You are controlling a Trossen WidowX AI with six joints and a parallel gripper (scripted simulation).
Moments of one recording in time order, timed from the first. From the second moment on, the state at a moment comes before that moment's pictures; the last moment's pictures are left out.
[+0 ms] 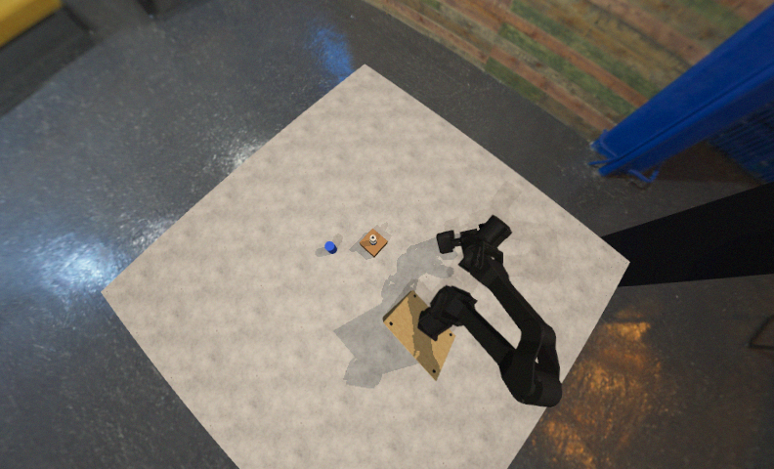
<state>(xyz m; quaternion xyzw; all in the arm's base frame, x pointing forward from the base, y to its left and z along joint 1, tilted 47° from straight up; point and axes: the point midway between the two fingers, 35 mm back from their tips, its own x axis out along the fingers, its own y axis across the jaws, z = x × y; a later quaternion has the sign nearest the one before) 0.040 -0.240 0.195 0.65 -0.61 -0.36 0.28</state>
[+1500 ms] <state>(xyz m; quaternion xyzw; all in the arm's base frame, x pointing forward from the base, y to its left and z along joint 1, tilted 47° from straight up) 0.374 -0.038 0.006 0.37 -0.76 0.11 -0.52</state>
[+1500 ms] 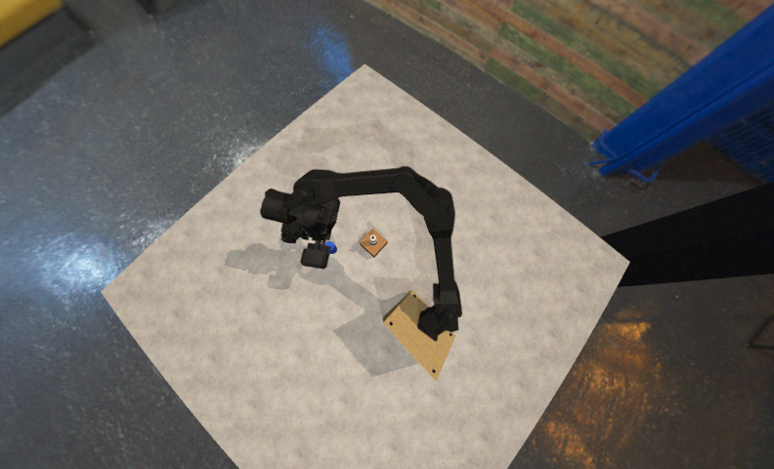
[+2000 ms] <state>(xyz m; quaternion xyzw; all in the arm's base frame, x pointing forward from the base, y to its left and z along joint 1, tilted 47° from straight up) 0.369 -0.060 -0.025 0.40 -0.77 0.08 -0.50</state>
